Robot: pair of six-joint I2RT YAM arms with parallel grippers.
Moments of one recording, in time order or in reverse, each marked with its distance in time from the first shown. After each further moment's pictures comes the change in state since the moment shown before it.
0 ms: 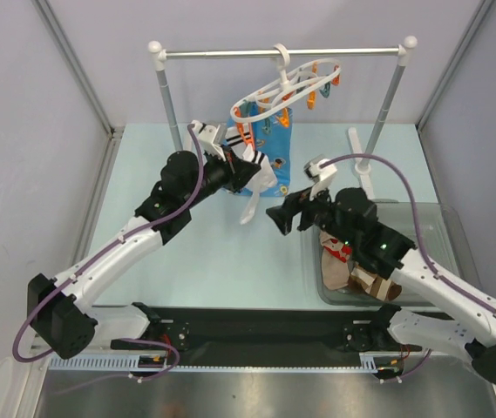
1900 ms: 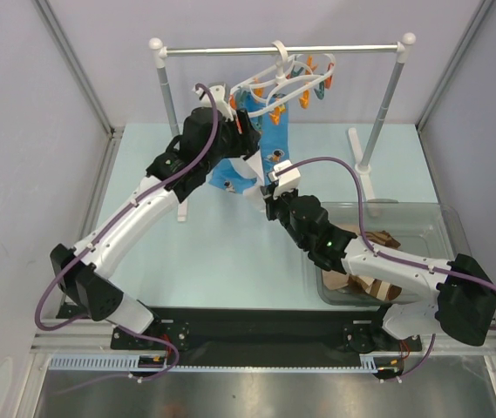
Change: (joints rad) left arm -0.006 0.272 0.519 -0.469 -0.398 -0.051; right arm 0.193 0.351 -0.080 0.520 0.469 -0.248
